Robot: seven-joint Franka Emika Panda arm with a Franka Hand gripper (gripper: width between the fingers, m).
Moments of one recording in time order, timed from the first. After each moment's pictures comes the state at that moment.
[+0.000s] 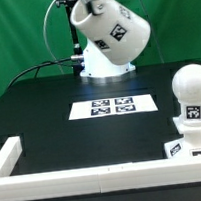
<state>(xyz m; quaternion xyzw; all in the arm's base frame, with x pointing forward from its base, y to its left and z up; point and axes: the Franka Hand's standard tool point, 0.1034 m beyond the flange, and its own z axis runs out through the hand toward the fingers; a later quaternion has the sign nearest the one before) 0.602 -0.031 0.233 -0.84 0.54 -0.04 0.07</state>
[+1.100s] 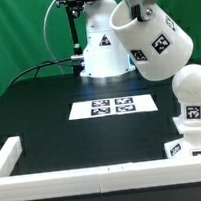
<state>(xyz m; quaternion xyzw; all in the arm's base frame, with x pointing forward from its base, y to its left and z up) 0.662 0.018 0.224 -0.84 0.54 -0.05 0.03</state>
